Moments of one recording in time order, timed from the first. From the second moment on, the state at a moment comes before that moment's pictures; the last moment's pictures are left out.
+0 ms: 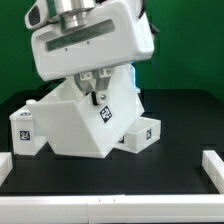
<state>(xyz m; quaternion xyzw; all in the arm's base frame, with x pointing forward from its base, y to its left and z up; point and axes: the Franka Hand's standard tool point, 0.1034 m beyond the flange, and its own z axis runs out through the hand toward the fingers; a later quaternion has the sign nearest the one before) 0.603 -0.053 0.143 -0.92 0.36 -0.05 0.12</state>
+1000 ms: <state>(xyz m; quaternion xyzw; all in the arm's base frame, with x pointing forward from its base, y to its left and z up) 0.631 -0.020 0.143 -0.82 0.47 0.26 0.19</state>
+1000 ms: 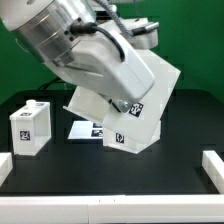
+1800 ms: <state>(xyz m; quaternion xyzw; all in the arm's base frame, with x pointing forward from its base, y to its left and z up) 0.663 0.016 0.112 -0.76 0.59 0.20 0.20</state>
